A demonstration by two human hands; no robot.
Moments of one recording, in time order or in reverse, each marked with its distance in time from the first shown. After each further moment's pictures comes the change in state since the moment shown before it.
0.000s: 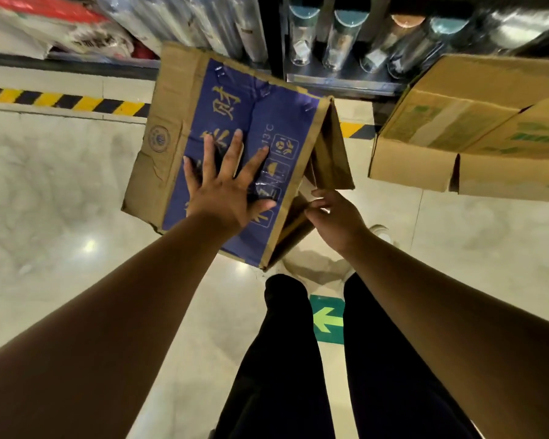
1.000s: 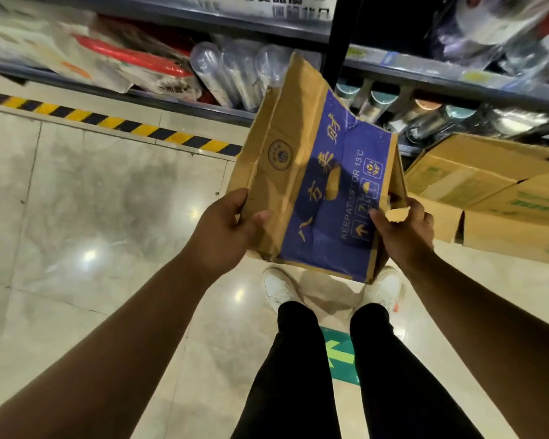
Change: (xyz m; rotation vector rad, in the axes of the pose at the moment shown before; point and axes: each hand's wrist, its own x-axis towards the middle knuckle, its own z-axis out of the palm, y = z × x) left_hand -0.089 -0.044 -0.097 -1.183 0.120 -0.152; right_hand -0.026 -0.038 -0.051 -0.105 0.399 0.136
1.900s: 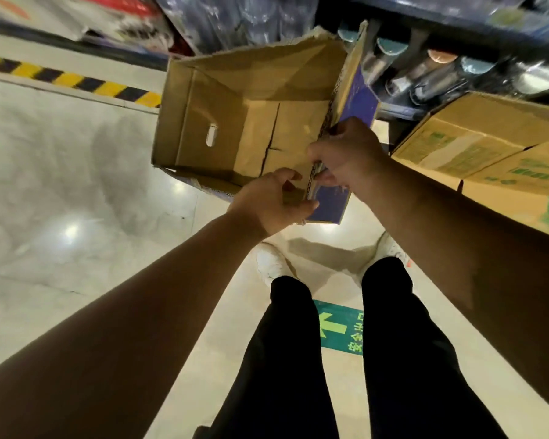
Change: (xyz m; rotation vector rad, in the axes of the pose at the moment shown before) left_hand 0.064 -0.024 0.069 0.382 -0.335 -0.096; right_hand 0.010 -0.112 0.037 0.256 -0.293 -0.065
